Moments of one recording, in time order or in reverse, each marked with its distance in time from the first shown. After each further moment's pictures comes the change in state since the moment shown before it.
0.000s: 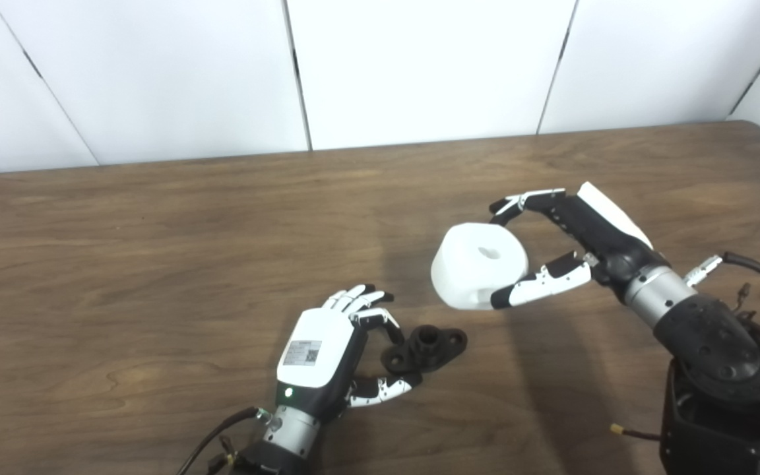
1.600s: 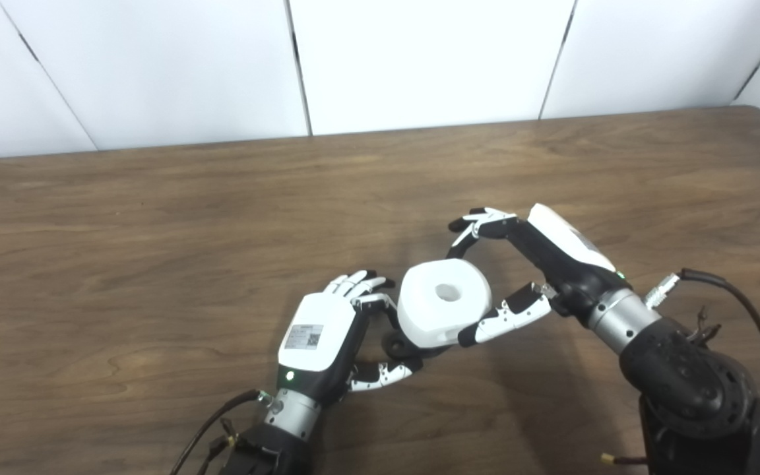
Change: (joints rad) left arm -0.001 0.002 0.002 -0.011 0.005 0.004 -0.018; right arm 0.091 -0.076 0.283 -0.076 -0.057 -0.028 -0.158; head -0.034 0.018
